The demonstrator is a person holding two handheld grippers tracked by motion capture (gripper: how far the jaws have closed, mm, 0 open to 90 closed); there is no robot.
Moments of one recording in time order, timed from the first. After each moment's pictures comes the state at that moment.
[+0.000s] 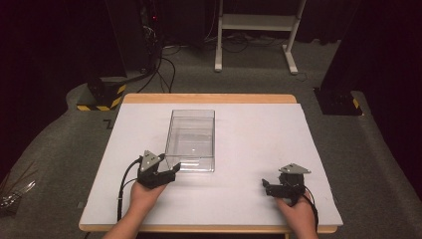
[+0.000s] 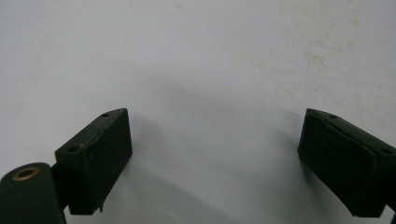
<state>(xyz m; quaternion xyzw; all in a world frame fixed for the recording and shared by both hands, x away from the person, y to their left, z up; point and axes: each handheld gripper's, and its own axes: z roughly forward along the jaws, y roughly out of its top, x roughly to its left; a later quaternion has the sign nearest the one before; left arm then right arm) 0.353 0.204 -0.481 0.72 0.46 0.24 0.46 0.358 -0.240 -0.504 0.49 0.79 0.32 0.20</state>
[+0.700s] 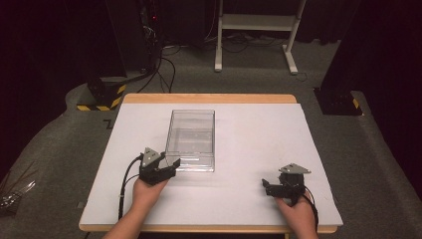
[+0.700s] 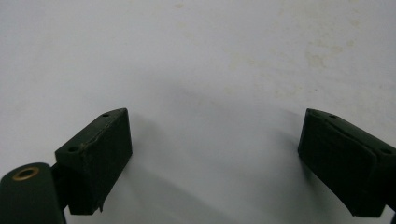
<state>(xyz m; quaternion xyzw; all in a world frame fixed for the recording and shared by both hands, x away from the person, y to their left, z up) 0.366 0.205 -0.488 0.71 0.49 0.23 0.45 0.359 -0.240 -0.504 0.49 0.79 0.32 0.20</state>
